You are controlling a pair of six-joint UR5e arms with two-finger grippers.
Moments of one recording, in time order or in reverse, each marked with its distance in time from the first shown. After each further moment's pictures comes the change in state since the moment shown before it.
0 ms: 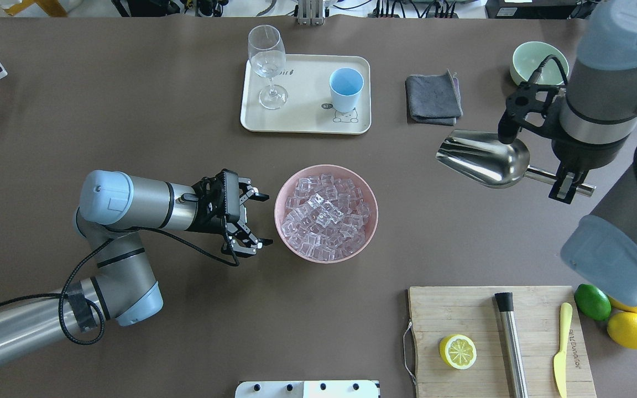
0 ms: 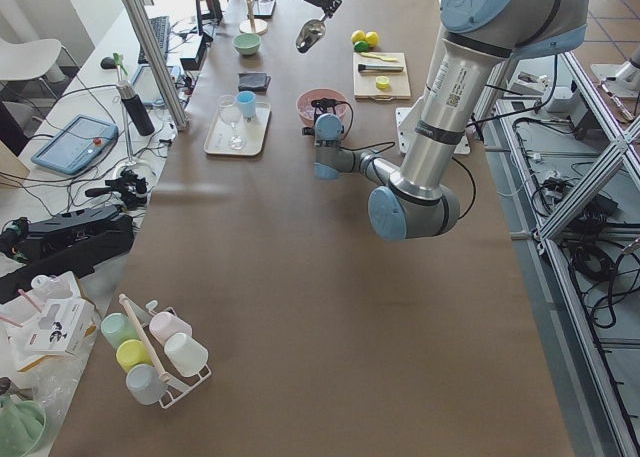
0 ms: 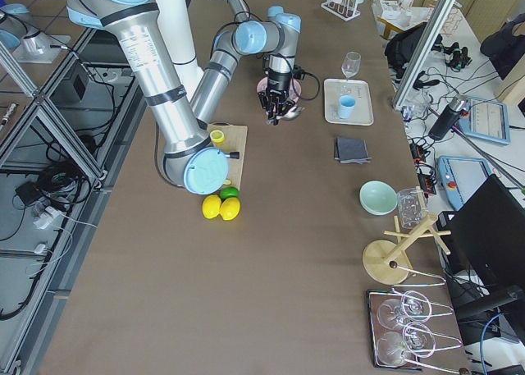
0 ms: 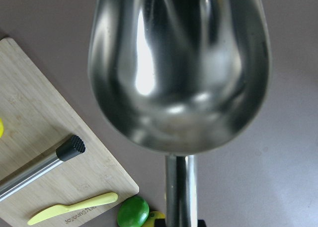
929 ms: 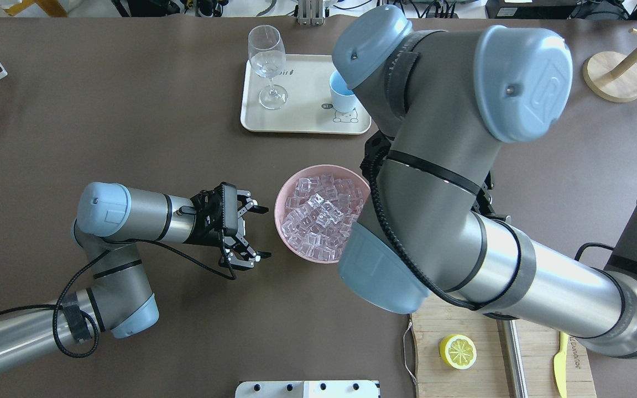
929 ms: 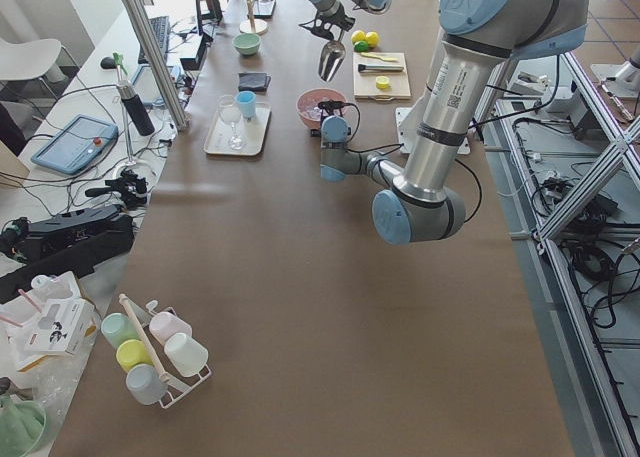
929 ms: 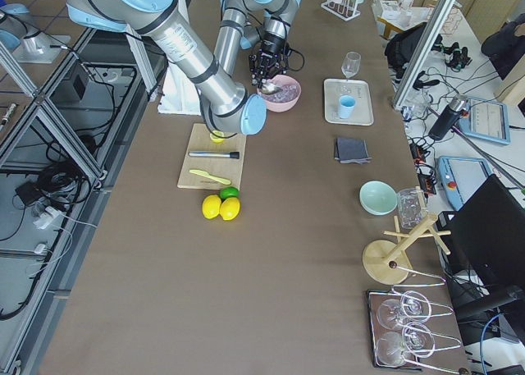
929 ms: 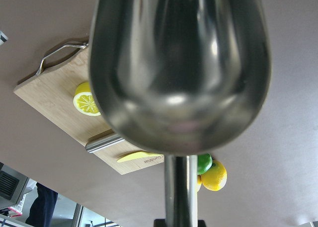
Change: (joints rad) left arm 0.028 0.029 -0.031 0.002 0.001 -0.001; right arm -0.224 0.519 -0.343 -0.522 -0.040 -0.003
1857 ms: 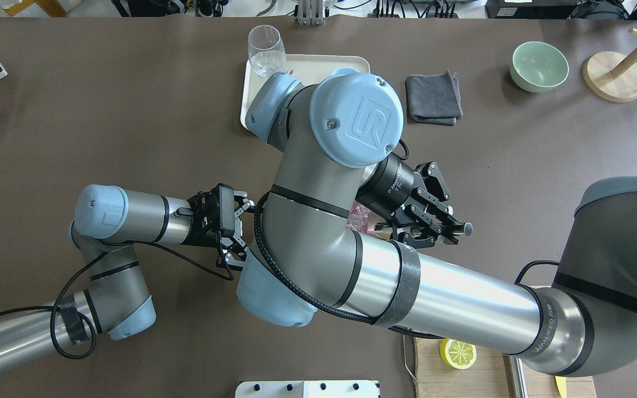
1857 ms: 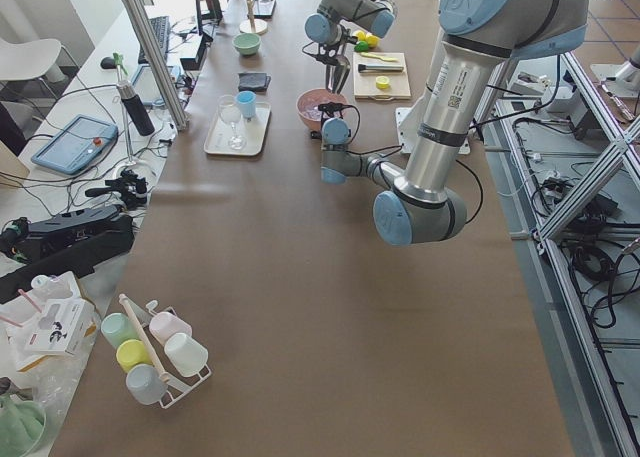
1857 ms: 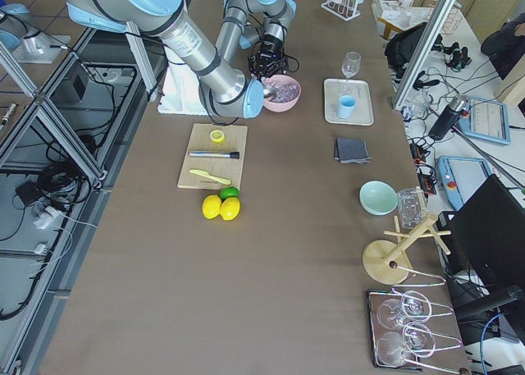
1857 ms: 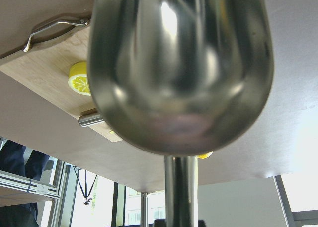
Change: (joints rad) left arm 0.002 0.010 0.001 -0.005 0.012 -0.001; right arm -0.114 0.123 -0.264 -0.049 -0.127 0.016
